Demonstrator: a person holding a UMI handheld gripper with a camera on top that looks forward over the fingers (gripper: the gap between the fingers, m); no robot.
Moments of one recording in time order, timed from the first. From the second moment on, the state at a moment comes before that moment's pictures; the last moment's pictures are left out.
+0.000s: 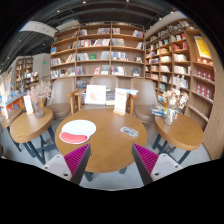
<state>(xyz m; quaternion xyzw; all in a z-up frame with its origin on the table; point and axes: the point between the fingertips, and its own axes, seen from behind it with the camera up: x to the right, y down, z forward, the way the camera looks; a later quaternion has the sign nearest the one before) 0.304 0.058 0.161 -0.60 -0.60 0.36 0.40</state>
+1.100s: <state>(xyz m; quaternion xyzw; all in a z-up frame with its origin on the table) 0.095 0.200 0.016 -0.64 -0.58 0.31 0.39</state>
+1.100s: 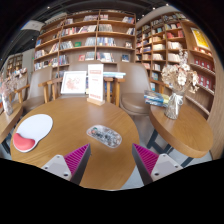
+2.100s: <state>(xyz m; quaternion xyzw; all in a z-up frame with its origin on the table) -0.011 0.205 -0.017 -0.67 -0.60 0.29 0.33</state>
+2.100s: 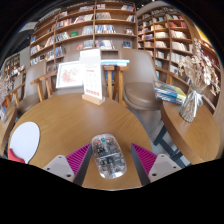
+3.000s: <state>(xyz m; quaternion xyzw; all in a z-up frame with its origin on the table) -0.032 -0.124 0.034 -0.61 -0.64 0.36 0.29</state>
